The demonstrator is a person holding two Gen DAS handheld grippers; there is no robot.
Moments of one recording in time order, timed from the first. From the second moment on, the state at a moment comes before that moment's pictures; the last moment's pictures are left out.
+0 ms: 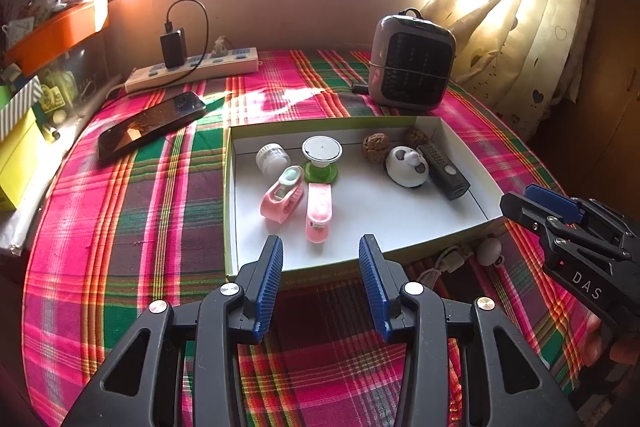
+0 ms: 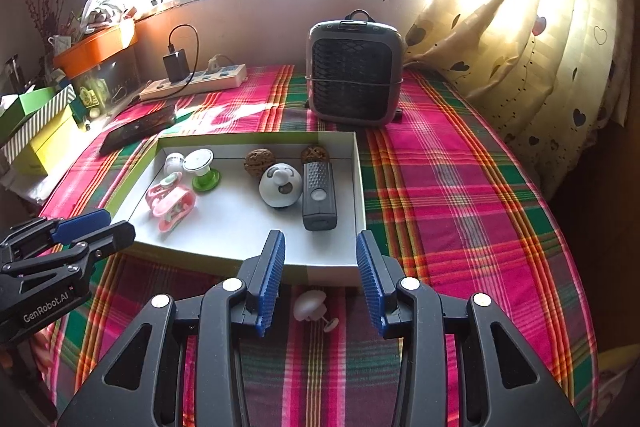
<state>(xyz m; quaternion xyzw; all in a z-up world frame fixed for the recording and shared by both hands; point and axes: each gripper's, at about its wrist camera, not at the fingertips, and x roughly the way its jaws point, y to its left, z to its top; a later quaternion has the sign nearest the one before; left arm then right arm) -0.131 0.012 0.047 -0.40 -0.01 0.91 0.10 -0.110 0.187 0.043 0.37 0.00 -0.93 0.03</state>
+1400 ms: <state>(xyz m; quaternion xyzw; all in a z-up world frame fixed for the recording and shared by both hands) -0.113 0.028 0.007 -0.45 -0.02 0.88 0.17 -0.110 0.190 -0.006 0.43 0.02 -0.90 0.05</state>
